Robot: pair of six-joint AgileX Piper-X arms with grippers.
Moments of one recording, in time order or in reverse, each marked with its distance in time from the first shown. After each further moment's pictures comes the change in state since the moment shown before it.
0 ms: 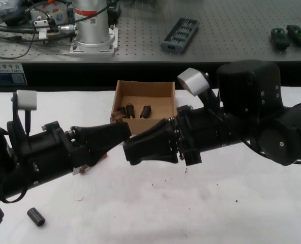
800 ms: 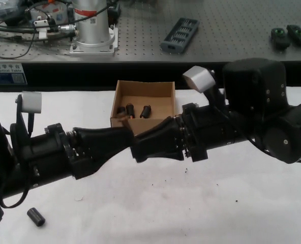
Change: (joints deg) left arm 0.2 0.0 -0.3 1.8 3.7 5.7; right arm -1.9 -0.1 -0.2 -1.5 1.6 0.9
